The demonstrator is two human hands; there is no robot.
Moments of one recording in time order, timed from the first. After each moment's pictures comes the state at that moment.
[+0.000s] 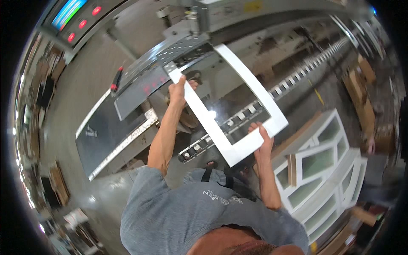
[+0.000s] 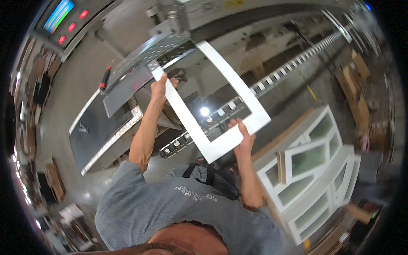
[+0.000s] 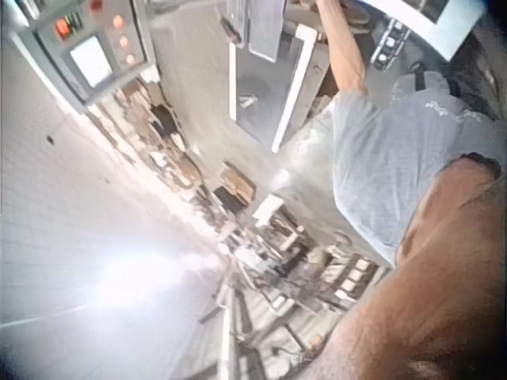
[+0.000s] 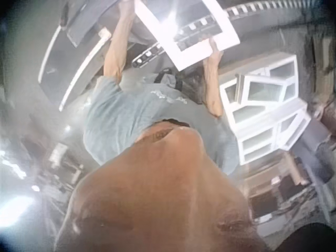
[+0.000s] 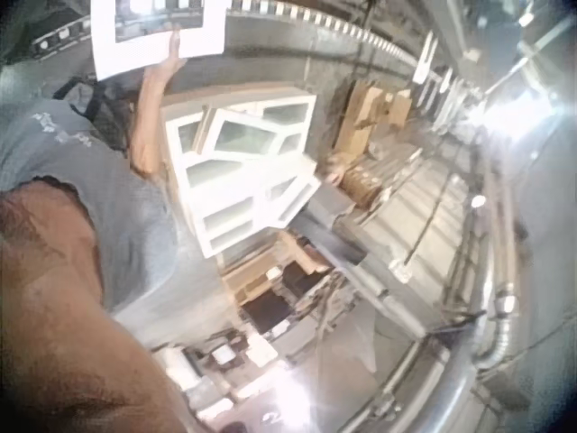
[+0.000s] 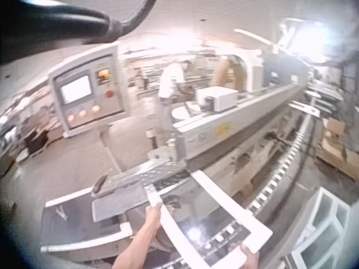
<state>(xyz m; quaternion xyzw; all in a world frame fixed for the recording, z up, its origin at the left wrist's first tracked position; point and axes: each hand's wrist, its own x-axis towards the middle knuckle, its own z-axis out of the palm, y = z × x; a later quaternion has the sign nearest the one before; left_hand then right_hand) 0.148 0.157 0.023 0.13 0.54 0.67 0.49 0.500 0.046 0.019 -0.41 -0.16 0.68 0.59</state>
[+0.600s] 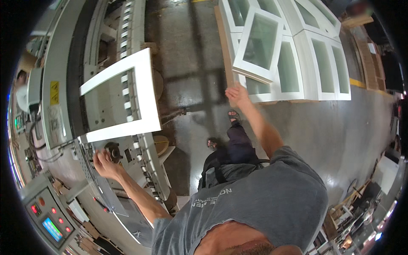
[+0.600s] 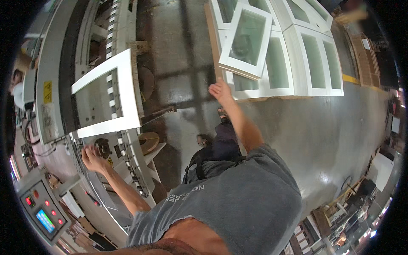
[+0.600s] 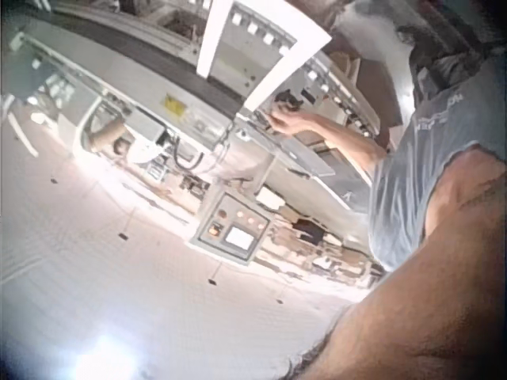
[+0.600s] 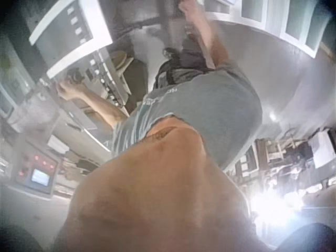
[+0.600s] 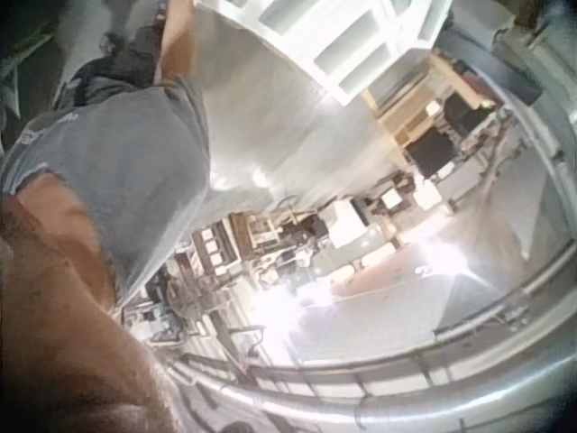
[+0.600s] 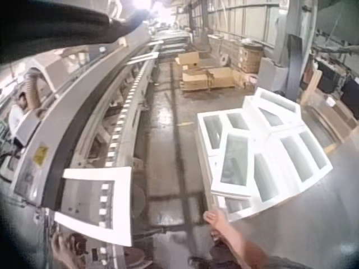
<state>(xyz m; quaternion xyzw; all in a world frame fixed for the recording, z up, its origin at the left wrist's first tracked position) 0.310 0.157 0.084 0.46 0.59 0.61 0.27 0.766 -0.048 -0.219 -0.46 0.27 0.49 0.68</state>
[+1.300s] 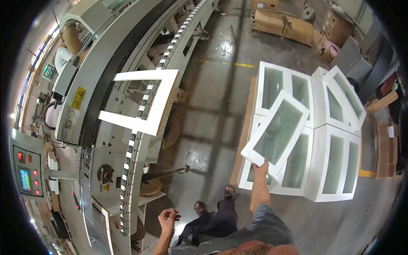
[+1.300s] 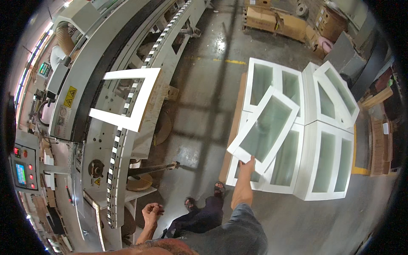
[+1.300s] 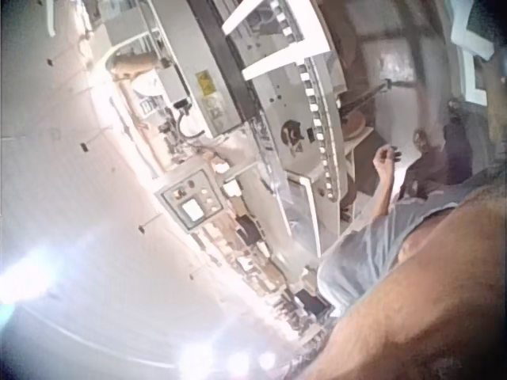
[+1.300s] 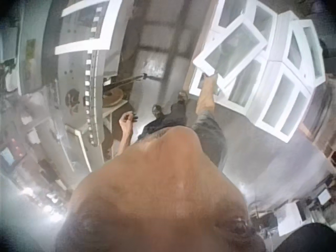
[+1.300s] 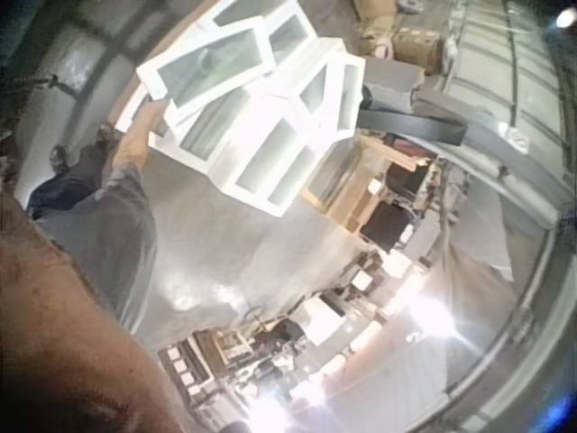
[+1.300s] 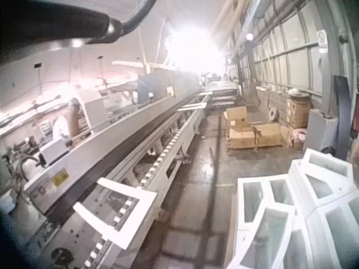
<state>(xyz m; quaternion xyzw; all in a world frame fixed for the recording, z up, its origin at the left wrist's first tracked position) 0.472 -0.072 -0.043 0.35 0.68 0.30 0.57 0.951 -0.056 -0.359 -0.45 0.41 0.27 0.74</state>
